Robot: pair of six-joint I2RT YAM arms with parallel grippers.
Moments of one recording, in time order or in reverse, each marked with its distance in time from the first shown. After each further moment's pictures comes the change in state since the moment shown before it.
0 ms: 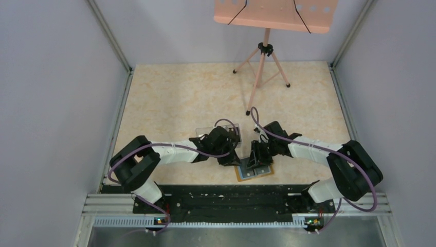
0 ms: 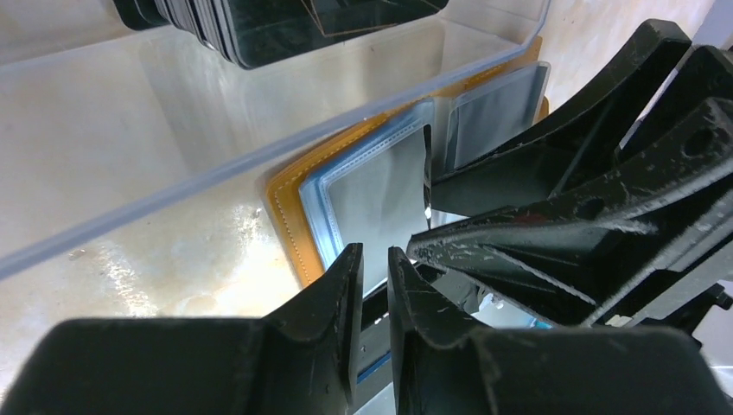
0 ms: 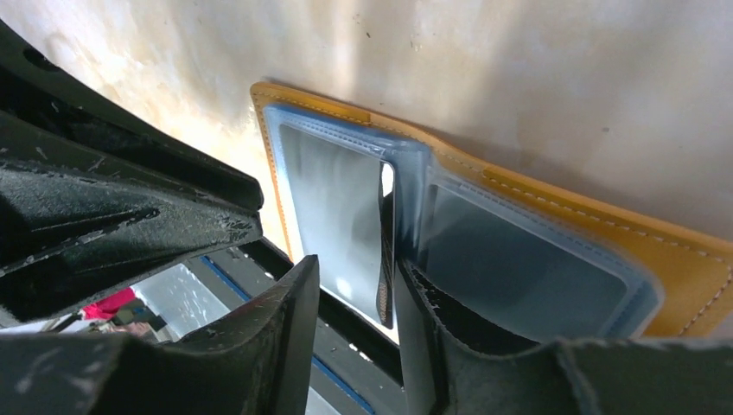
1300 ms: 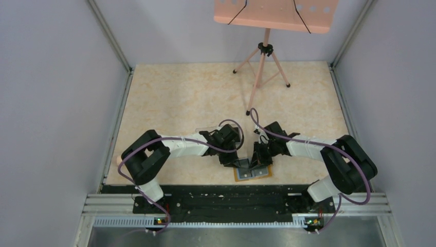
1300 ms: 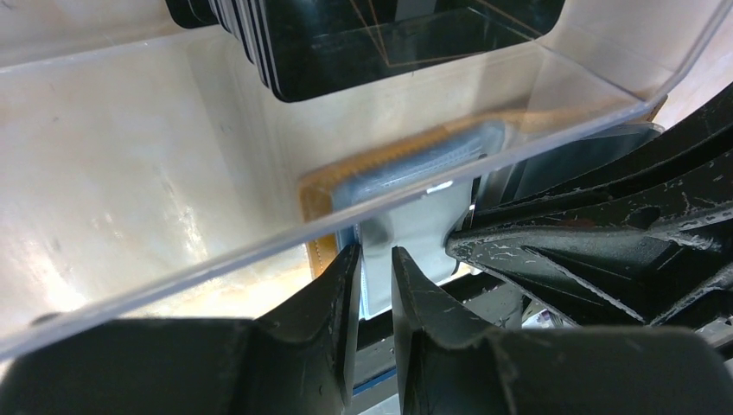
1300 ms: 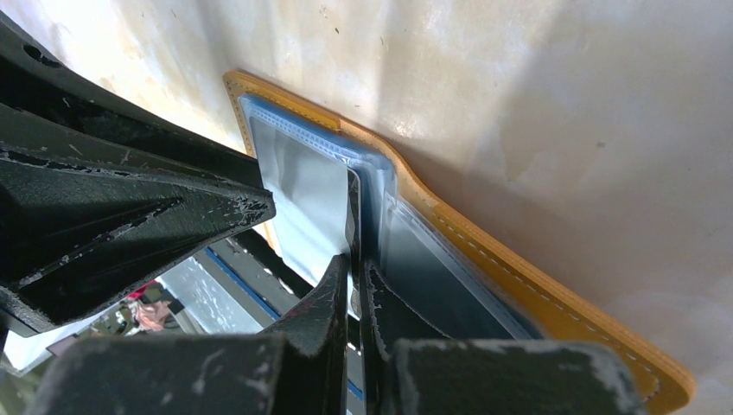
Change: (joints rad) left arm -0.027 0.127 0.191 -0.297 -0.052 0.036; right arm -0.021 0.079 -0.011 0.034 -0.056 -0.008
